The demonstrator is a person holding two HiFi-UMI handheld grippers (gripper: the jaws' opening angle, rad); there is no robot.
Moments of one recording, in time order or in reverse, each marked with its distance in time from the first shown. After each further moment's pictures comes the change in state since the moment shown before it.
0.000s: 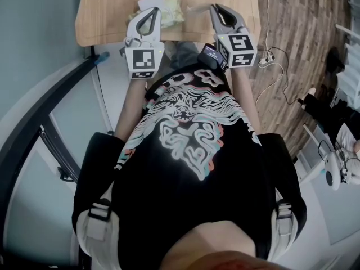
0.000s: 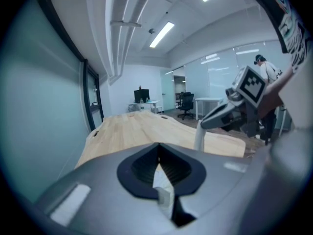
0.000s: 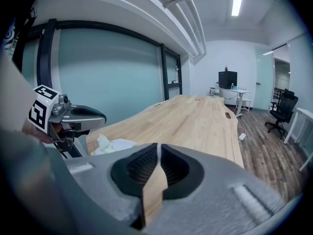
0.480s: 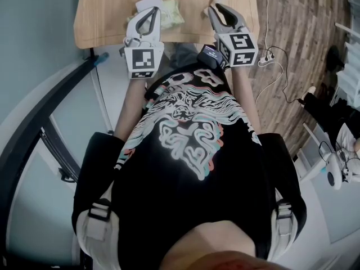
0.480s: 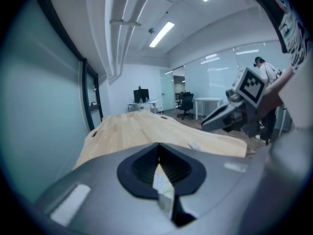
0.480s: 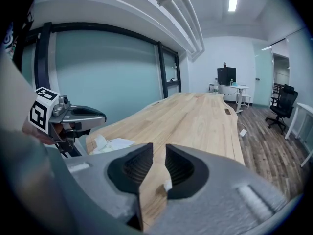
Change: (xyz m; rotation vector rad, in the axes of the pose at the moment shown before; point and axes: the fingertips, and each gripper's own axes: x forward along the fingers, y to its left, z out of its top) left arm 0.010 0.000 0.001 0.001 0.000 -0.007; right arm 0.004 -0.010 -0.006 0.031 0.016 0.004
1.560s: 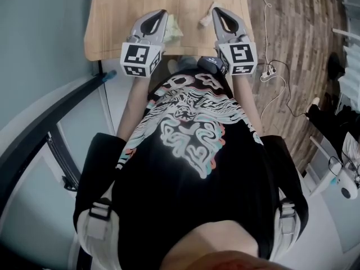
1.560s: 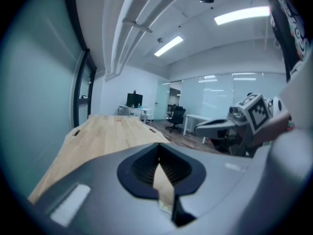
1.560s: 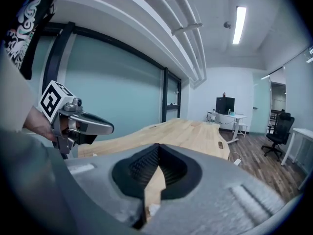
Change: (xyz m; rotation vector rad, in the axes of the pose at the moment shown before) left arm 0.008 -0.004 0.064 -0.194 -0.096 -0.145; right arm -0.049 -0.004 0.080 -0.158 -0.258 -0.059
